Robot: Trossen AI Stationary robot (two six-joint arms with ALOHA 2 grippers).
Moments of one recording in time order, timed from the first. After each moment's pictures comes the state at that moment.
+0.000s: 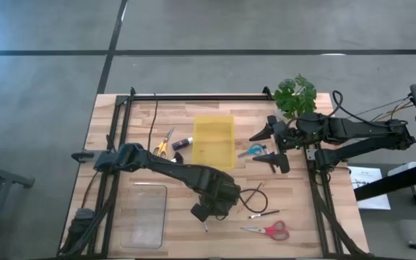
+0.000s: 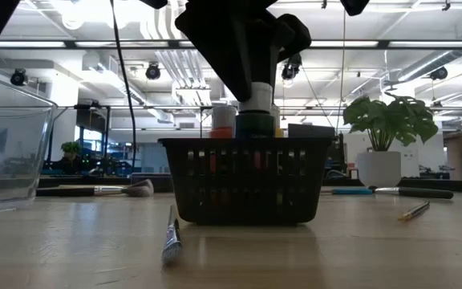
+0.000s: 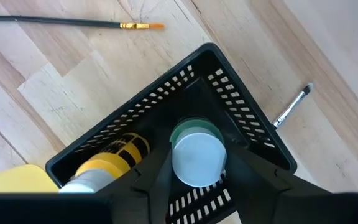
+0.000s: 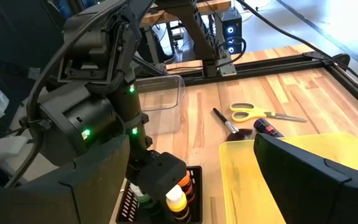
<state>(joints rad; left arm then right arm) -0.29 2.26 2.06 -1.13 0.06 0.37 0.06 0.93 0.97 -0.35 -0.08 0.23</state>
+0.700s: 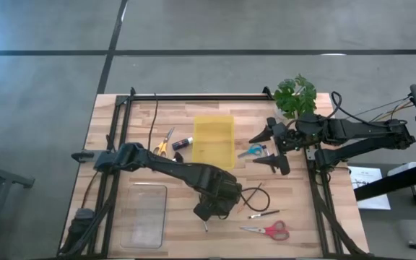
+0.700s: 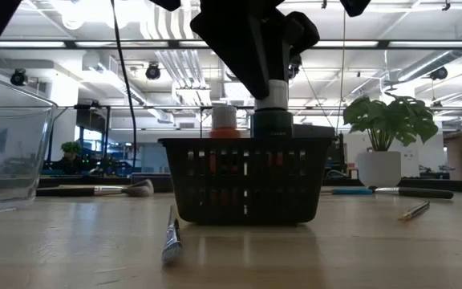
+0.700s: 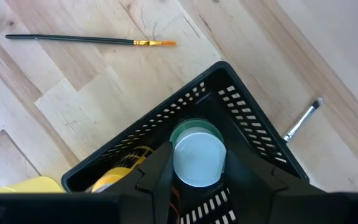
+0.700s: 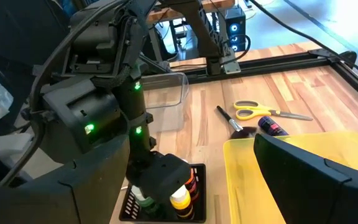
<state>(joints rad) -0.28 2.26 2.06 -1.08 0.06 0.38 0.07 0.93 0.96 -0.34 -0.09 0.23</state>
